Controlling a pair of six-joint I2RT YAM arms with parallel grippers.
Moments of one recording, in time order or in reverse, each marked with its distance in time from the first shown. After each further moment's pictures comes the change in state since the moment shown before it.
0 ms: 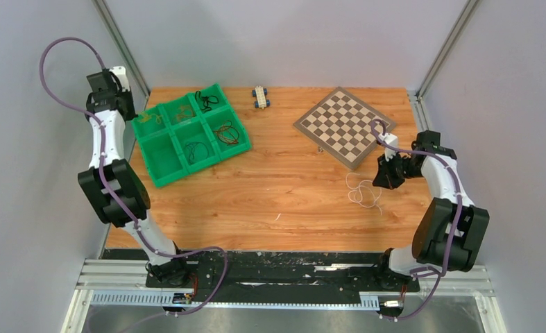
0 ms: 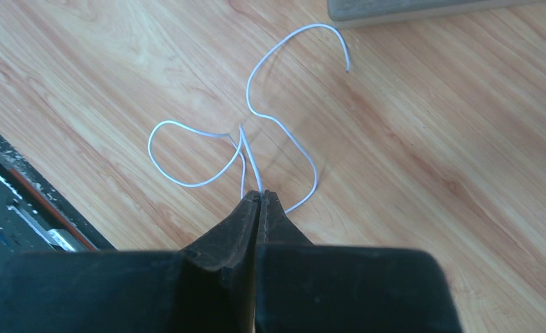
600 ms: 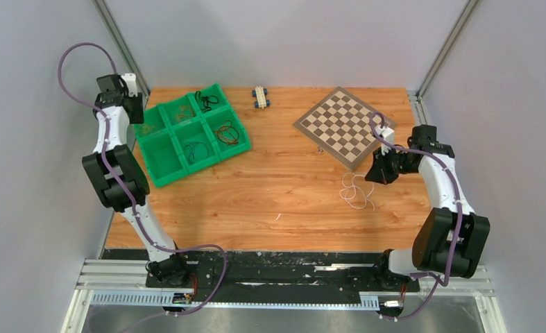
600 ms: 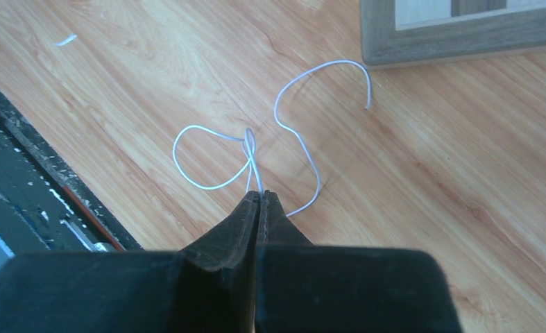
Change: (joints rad) left arm -0.010 0.208 0.091 0.012 -0.090 0.108; right arm 0.064 -0.054 0.032 -0.020 -0.072 0.113
